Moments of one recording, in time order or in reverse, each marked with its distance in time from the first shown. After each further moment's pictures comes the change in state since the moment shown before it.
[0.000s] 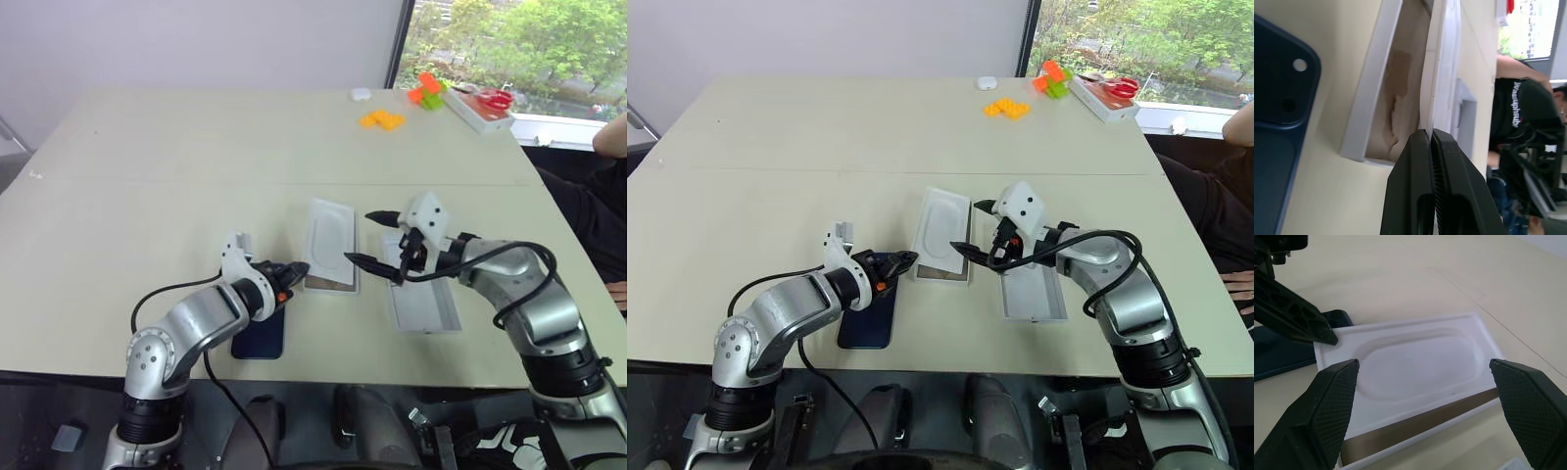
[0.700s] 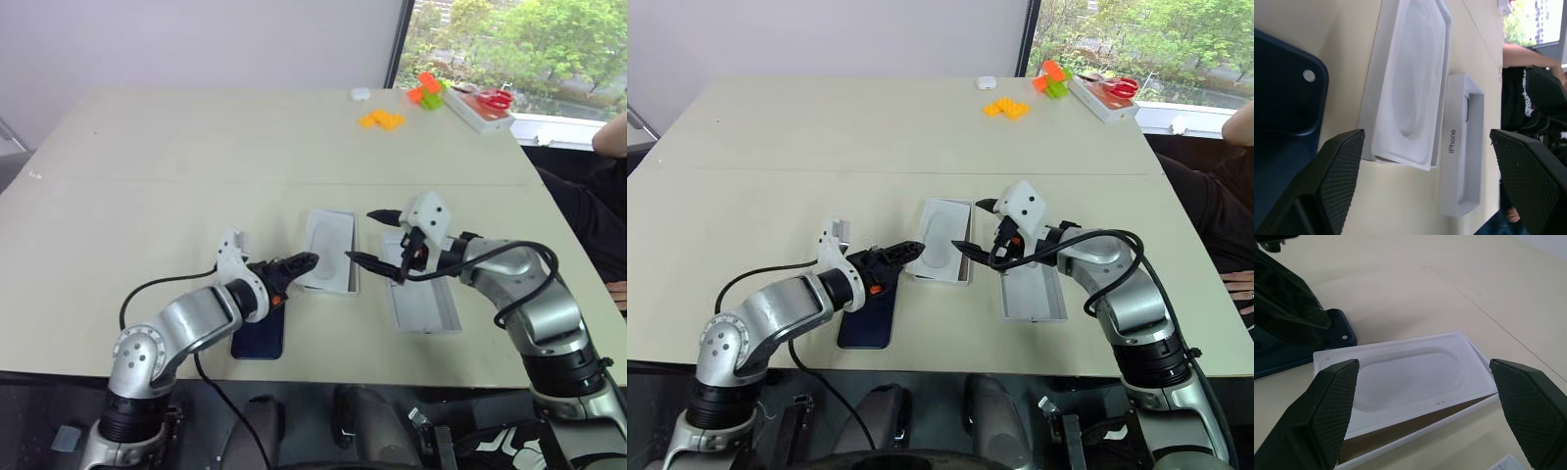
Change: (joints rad) left arm 0.007 0.178 -0.007 -0.043 -0.001 0.050 -0.133; right arm 0.000 0.000 -0.002 0.000 -0.007 0.000 0.001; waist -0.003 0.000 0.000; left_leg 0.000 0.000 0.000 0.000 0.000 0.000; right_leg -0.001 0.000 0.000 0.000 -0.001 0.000
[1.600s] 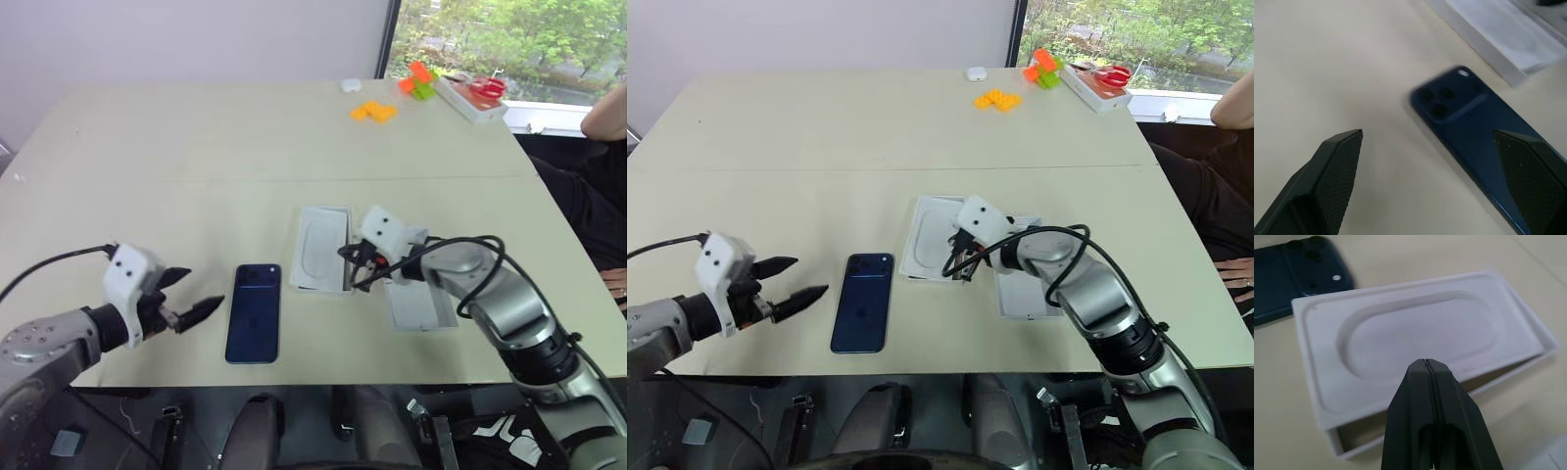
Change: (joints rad) left arm 0.496 0.552 0.311 -0.119 1.125 -0.219 -1.339; right arm -0.166 0.048 0.272 -0.093 -0.138 0.376 -0.143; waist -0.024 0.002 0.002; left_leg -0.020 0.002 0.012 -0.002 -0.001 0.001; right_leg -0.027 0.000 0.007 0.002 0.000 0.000
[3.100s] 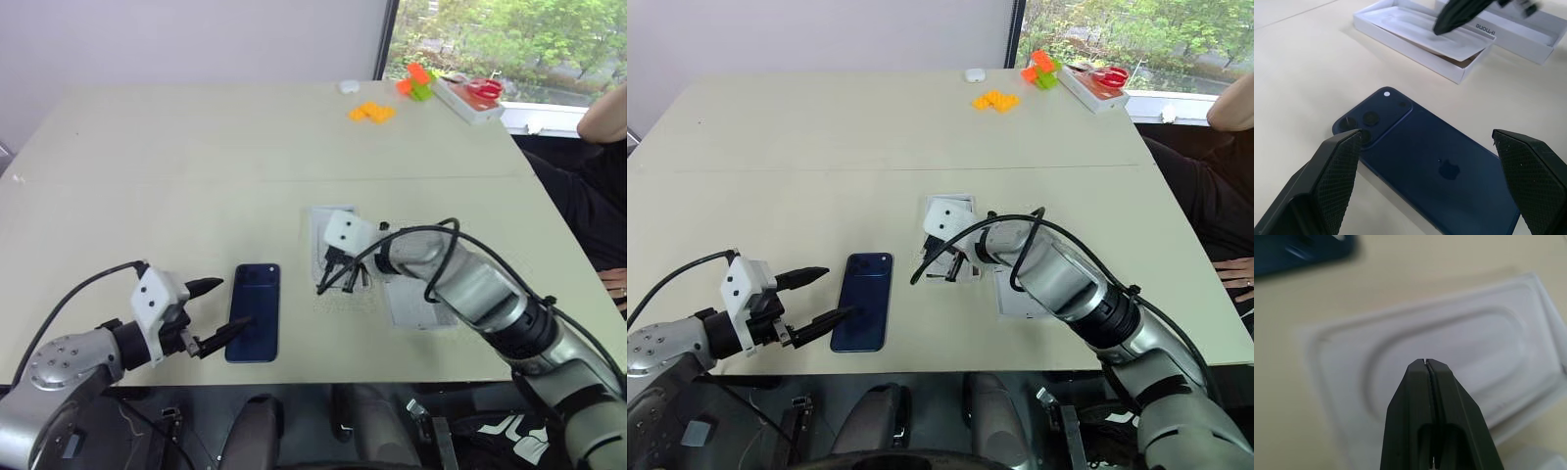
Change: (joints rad) left arm -0.016 -0.224 -0.030 -0.036 0.208 -0.075 -0.166; right arm -0.198 -0.045 0.207 -0.011 -0.035 0.183 0.002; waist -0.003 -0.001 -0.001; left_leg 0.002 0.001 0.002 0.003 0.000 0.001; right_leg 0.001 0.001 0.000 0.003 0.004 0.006
